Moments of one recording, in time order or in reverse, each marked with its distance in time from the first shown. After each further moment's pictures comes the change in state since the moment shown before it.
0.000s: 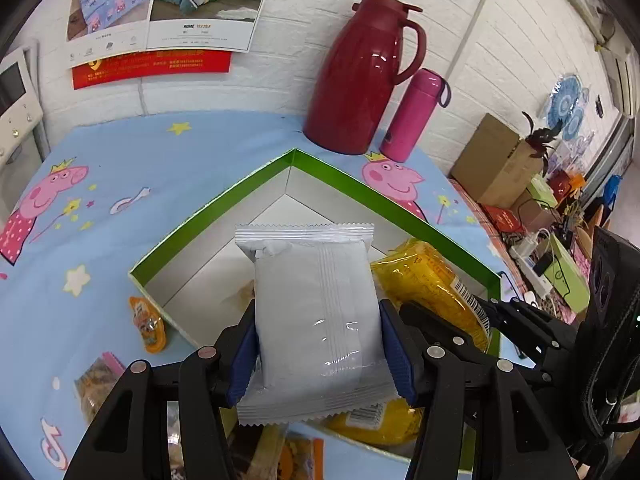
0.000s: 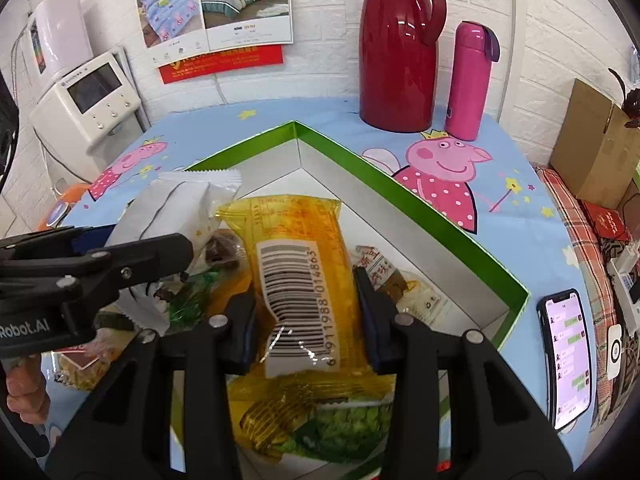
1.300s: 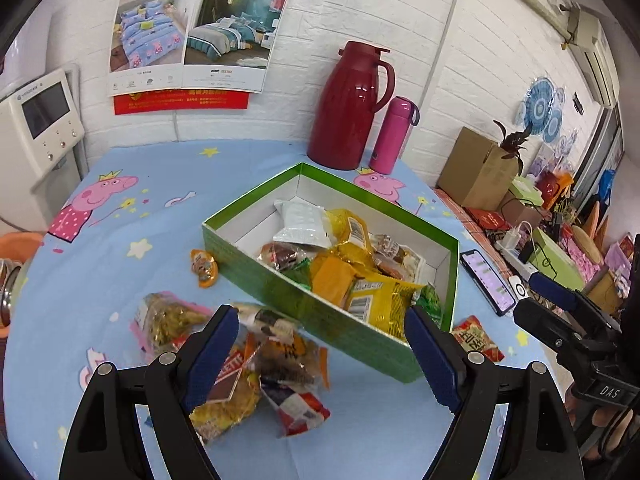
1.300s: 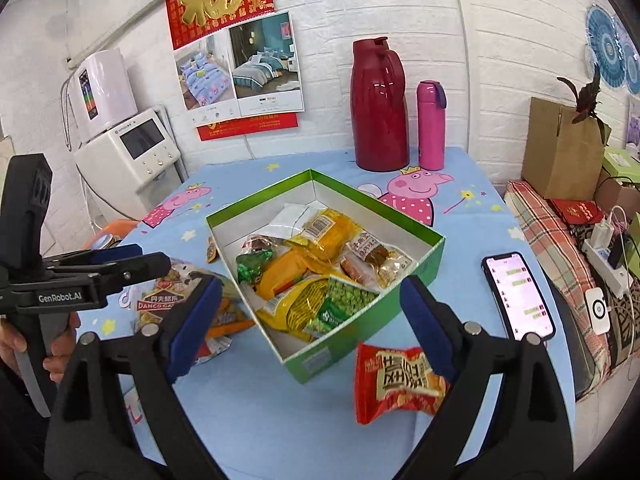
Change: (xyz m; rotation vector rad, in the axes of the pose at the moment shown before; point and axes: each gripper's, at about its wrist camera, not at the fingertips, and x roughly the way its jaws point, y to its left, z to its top) left arm -0.113 -0.007 -0.082 0.052 -0.129 0.030; right arm -0.153 -0.002 -0.076 0.051 -0.228 0.068
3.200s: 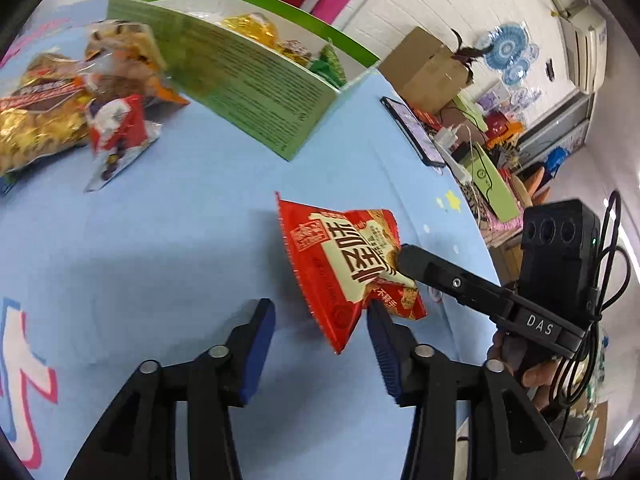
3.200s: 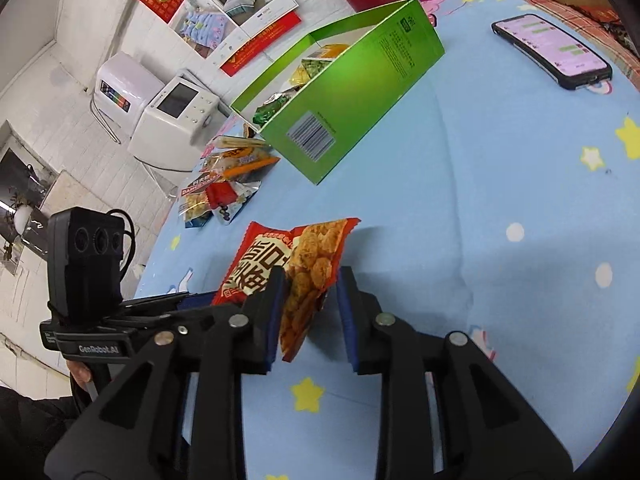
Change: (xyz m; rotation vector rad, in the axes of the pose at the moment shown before) left arm 0.036 -0.059 -0.147 -0.147 0.342 -0.303; right arm 0.005 -0.059 -0.133 0.340 0.282 0.366
